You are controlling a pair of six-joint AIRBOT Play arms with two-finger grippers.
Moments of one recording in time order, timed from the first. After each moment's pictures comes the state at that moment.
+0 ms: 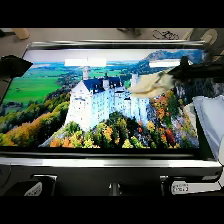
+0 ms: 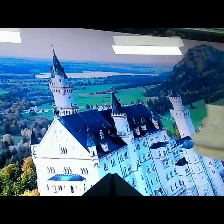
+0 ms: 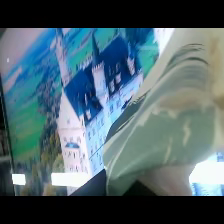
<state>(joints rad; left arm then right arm) 0.06 -1.01 1.45 1.09 -1.08 -1.42 -0.37 -1.57 1.72 -0.70 1.34 1.60</state>
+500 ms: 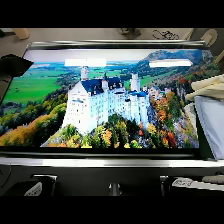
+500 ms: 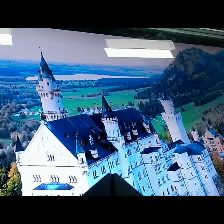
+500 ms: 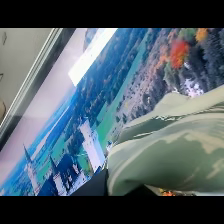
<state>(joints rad) 0.06 -1.01 1.45 1.05 -1.08 -1.41 -0.89 -1.53 1.90 -0.72 1.45 1.61</state>
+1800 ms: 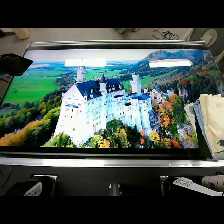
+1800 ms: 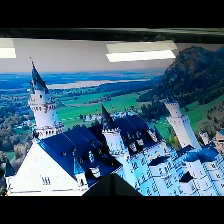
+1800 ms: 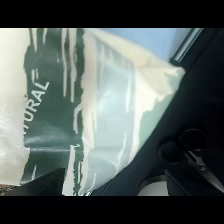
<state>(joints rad) 0.06 -1.01 1.45 1.04 -1.06 -1.33 -1.06 -1.38 1.44 -1.56 1.70 1.60</state>
